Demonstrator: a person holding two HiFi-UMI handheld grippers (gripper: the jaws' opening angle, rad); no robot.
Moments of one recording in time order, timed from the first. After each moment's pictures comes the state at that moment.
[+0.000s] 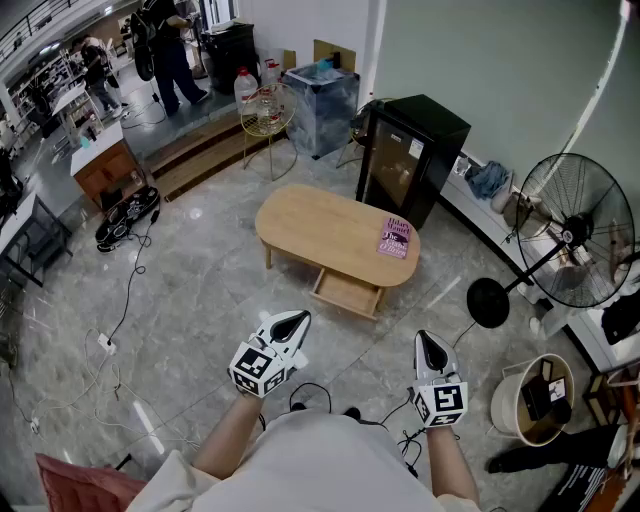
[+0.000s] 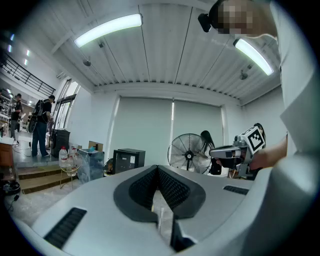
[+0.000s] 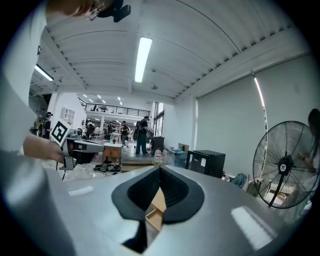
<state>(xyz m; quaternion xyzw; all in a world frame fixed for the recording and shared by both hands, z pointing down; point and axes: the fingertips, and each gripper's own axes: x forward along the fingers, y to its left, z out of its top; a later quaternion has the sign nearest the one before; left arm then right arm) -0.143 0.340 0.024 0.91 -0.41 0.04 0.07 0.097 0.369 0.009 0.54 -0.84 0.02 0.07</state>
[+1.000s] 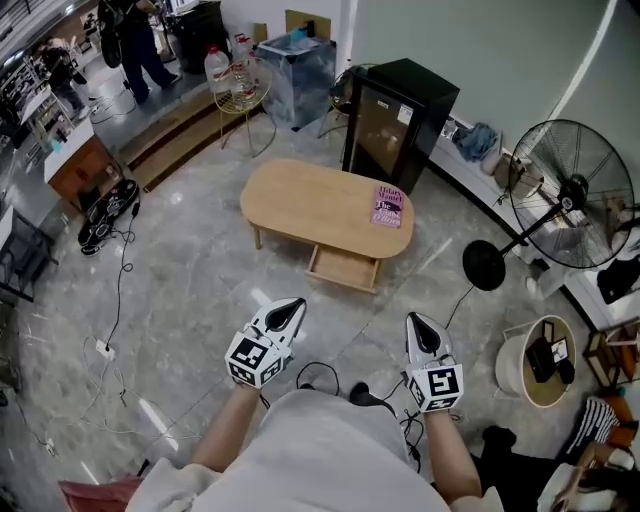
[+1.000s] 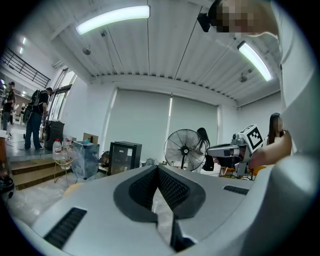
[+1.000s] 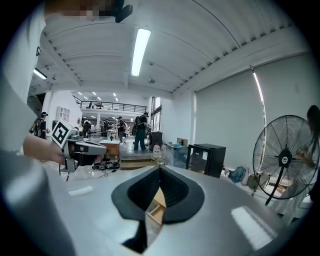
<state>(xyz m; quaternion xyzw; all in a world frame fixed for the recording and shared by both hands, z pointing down) -0.177 0.315 0.056 0.92 -0.37 0.06 0.10 0.043 0.354 0.035 0.56 -0.83 0.05 0.08</state>
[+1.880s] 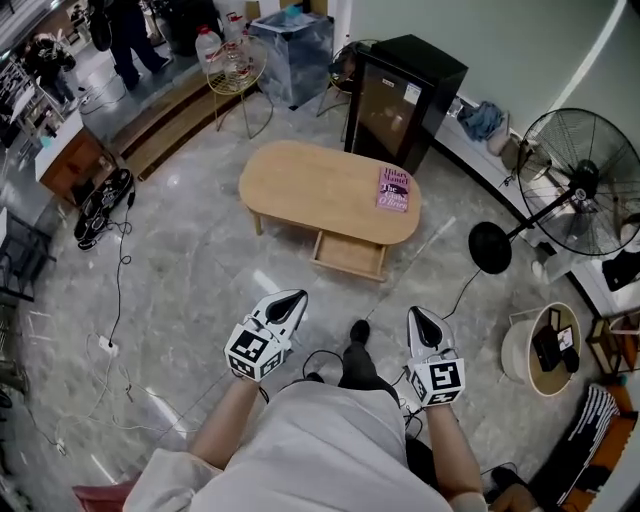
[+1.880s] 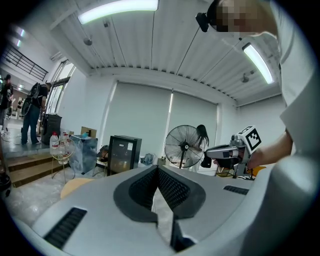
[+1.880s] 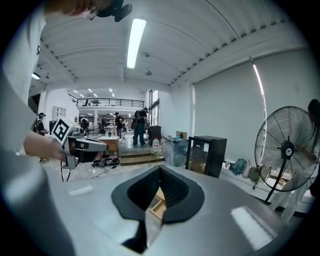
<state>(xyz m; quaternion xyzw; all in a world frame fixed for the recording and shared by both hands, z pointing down) -0.191 0.270 0.093 0.92 -0.35 0.08 0.12 0.029 0.315 0.080 0.56 -0.82 0.08 0.11</state>
